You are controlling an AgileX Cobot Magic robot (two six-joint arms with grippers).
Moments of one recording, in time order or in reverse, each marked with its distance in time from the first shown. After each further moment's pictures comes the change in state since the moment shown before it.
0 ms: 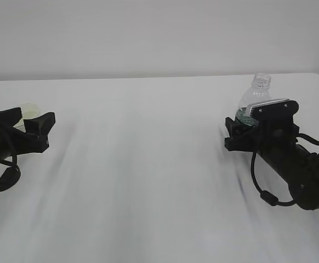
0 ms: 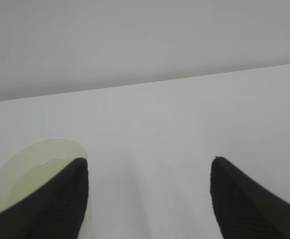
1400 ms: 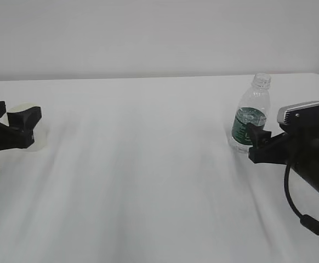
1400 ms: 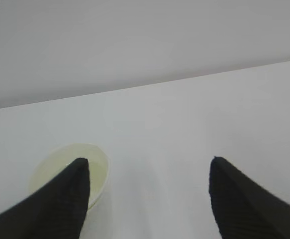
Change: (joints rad) left arm 0.000 -0.180 0.028 -0.042 0.179 0.059; right arm 0.000 -0.275 0.307 0.000 -0.010 0.000
